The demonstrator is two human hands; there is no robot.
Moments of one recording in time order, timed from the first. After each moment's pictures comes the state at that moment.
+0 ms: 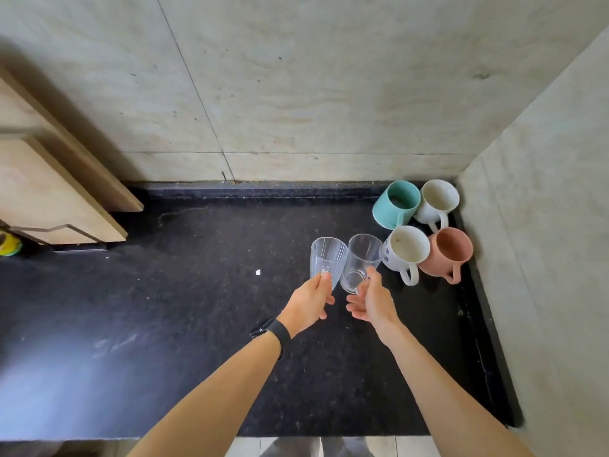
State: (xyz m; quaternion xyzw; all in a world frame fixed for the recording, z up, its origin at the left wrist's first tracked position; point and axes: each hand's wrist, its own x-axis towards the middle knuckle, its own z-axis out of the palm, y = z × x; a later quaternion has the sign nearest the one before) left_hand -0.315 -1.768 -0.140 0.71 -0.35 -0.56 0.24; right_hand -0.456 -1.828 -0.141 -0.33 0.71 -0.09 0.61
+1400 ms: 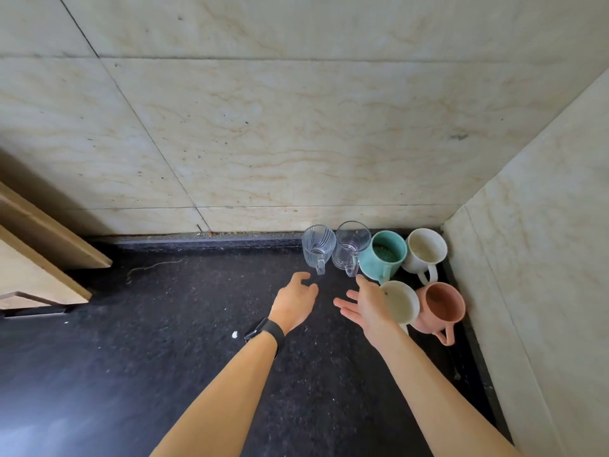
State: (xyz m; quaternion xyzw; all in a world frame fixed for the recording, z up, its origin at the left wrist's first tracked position) left_hand -0.283 -1.891 -0.157 0.77 -0.37 -0.48 0.22; right_hand -0.428 -1.939 -0.118 -0.25 0.68 -0.21 0.65
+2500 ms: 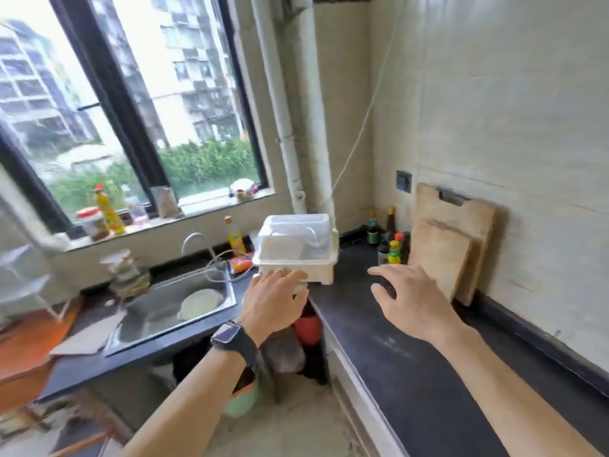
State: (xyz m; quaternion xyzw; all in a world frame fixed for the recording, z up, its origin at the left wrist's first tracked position) left_hand -0.254 -1.266 0.194 0.98 -0.12 0.11 0.07; right_hand -0.287 -1.523 0.191 -0.95 -0.10 -0.15 0.26
